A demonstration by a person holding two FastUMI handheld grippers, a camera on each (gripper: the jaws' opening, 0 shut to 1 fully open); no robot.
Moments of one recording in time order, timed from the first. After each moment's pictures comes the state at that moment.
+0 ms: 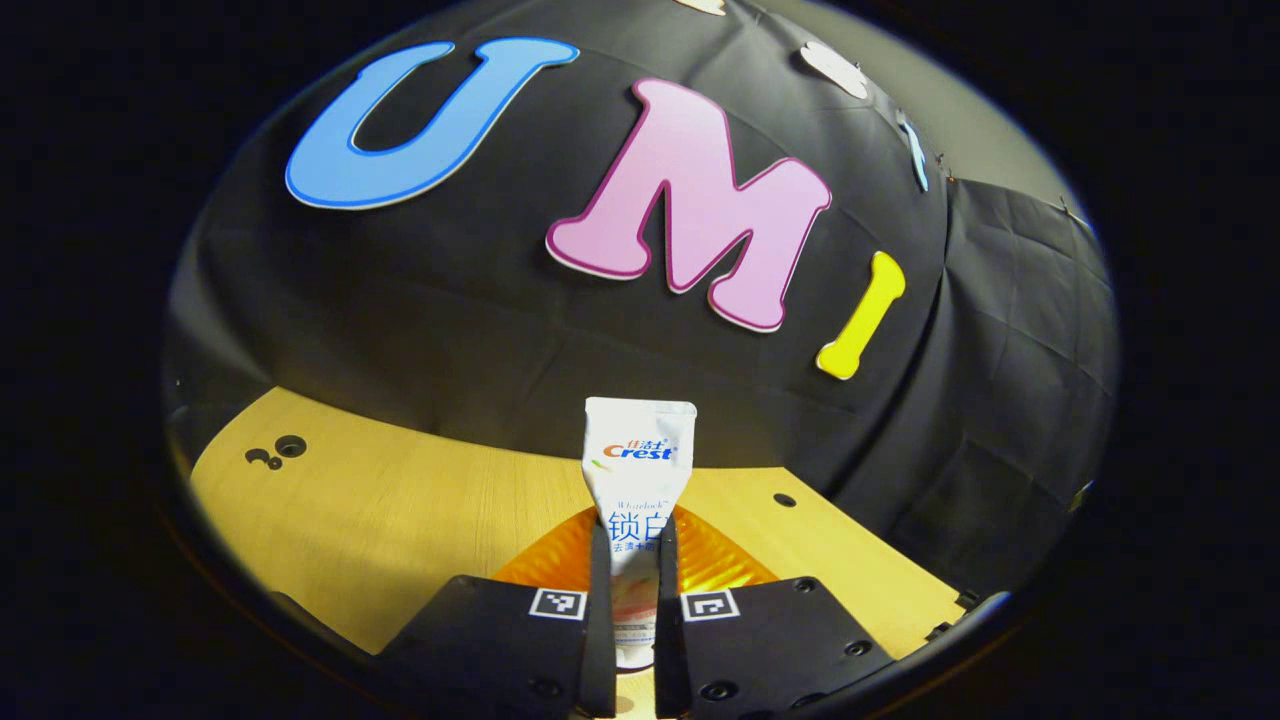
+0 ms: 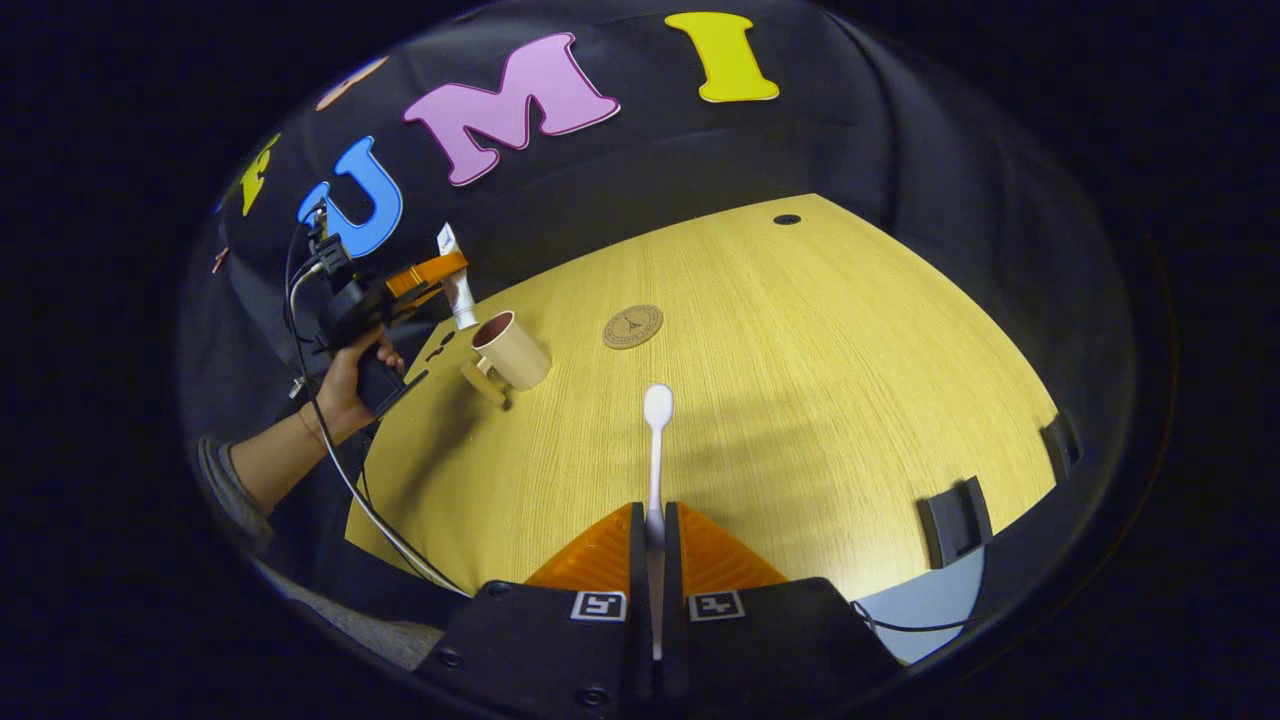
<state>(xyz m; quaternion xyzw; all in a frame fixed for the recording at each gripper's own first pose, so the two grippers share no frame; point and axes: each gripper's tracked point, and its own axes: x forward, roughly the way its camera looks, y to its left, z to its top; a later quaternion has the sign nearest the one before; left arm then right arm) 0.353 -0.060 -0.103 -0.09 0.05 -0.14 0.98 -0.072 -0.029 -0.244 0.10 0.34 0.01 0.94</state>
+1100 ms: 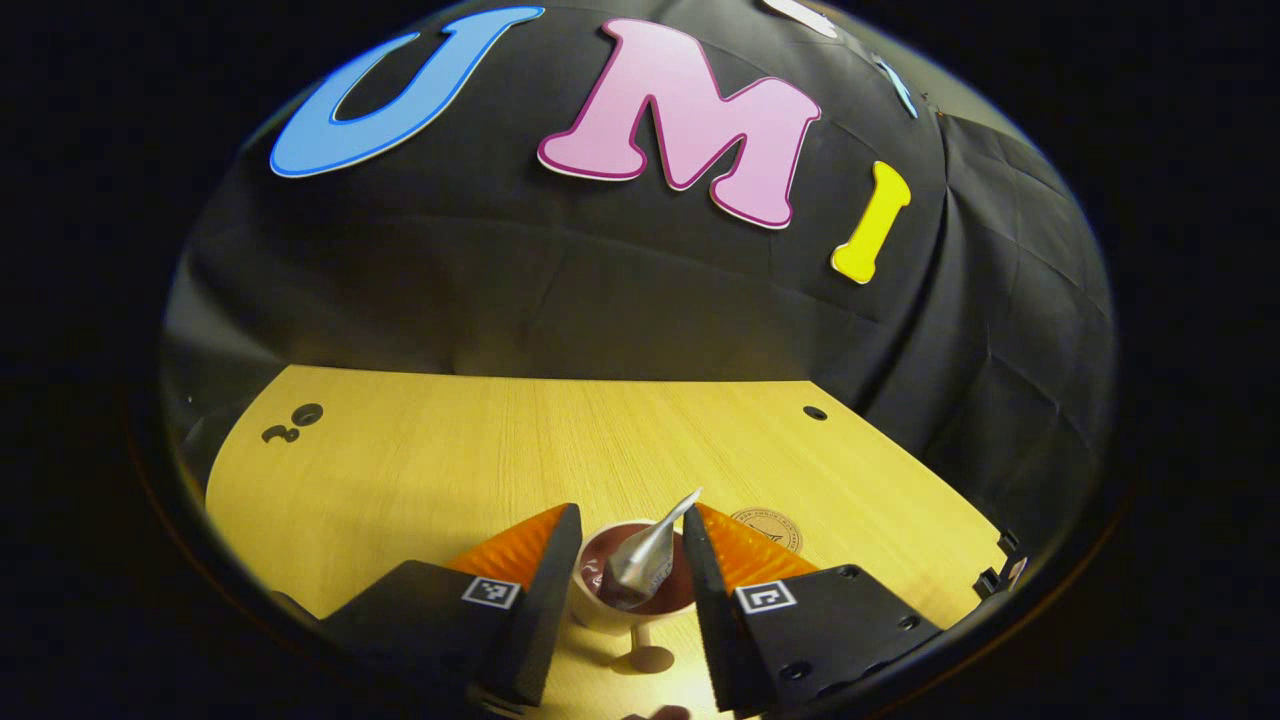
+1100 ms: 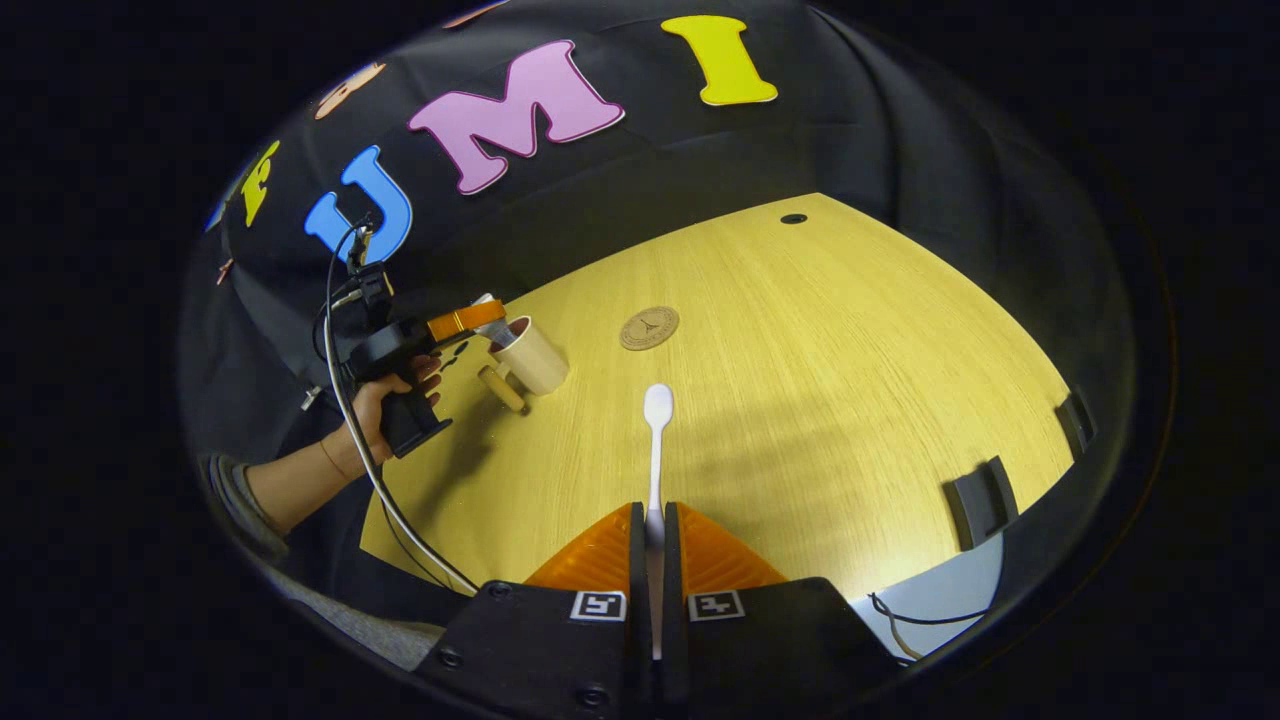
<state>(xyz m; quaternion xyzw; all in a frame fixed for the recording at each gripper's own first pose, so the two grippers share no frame) 0.326 -0.049 -0.165 -0.02 0.13 -0.12 0.98 -0.067 -0.002 -0.238 0.13 0.32 0.03 0.94</state>
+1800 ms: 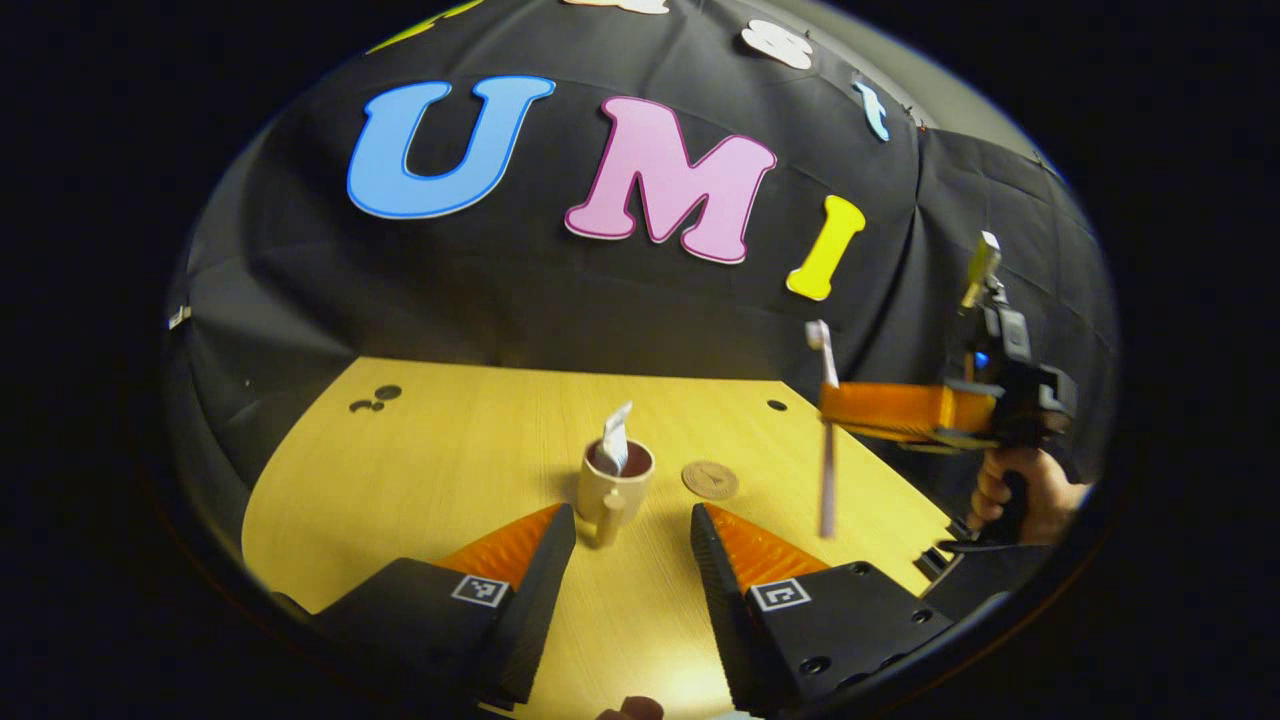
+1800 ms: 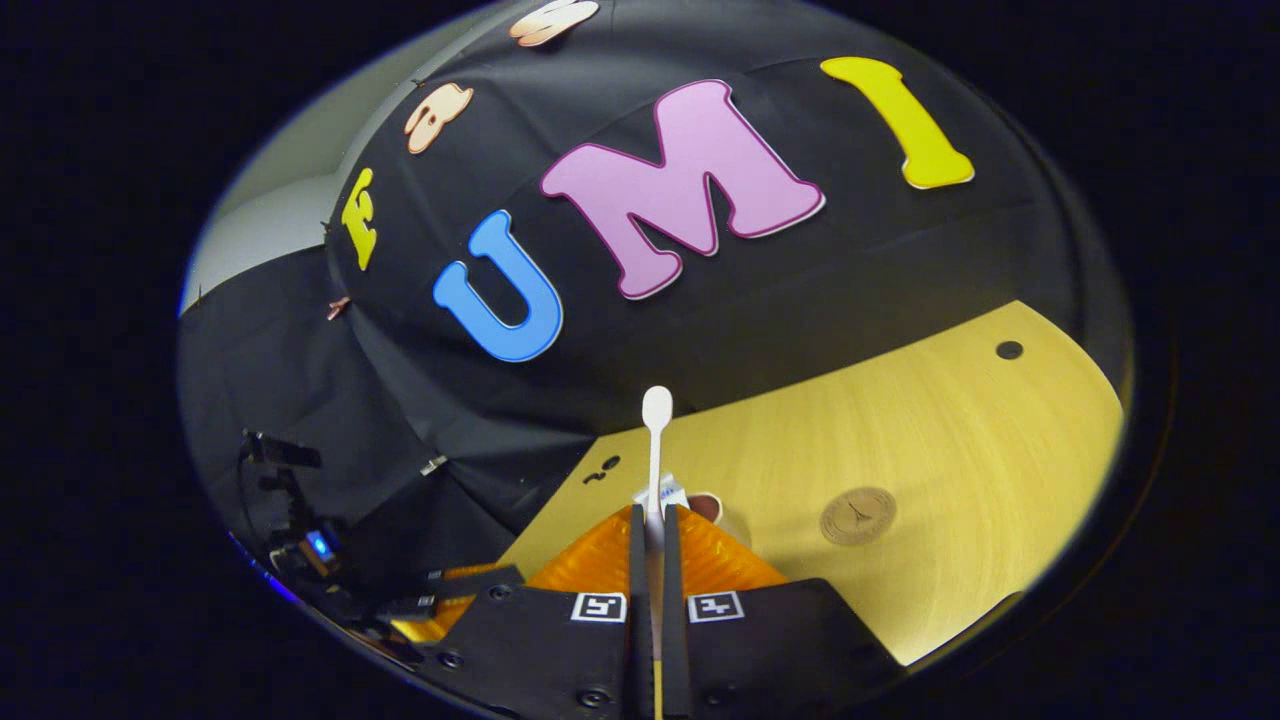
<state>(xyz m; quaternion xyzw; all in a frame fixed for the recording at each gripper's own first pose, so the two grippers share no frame) 0.115 -0.042 -0.147 -0.04 0.14 -0.11 0.98 0.112 0.136 -0.108 0.16 0.15 0.24 0.95</state>
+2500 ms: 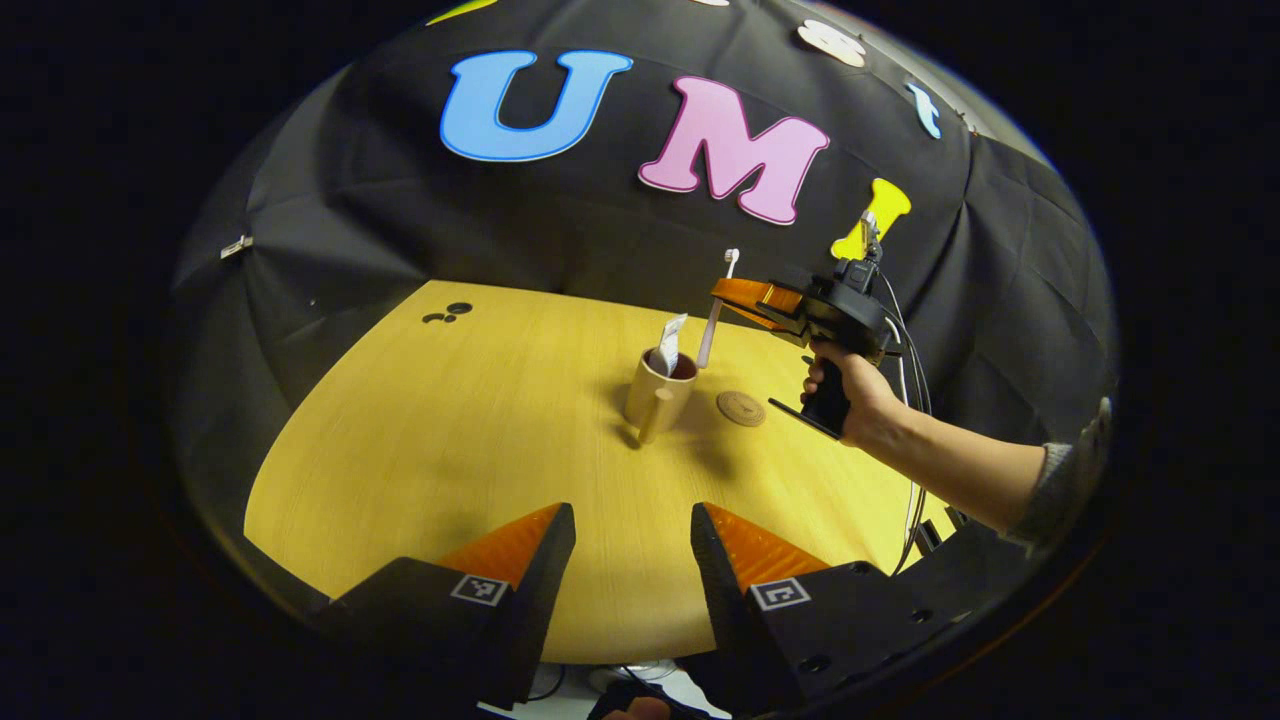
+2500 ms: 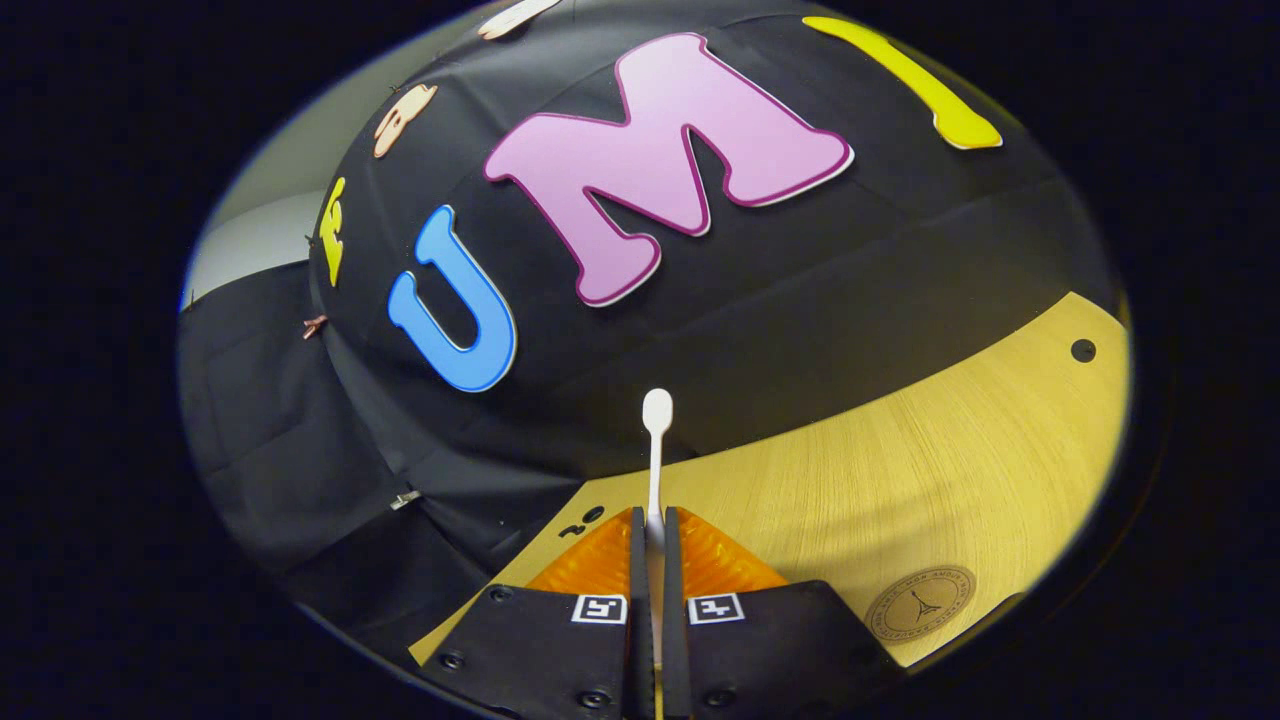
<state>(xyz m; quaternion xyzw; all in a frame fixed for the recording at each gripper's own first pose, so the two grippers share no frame) 0.034 0.003 -0.190 -0.08 0.21 -0.03 0.97 0.269 0.176 -0.173 0.18 0.11 0.24 0.95</state>
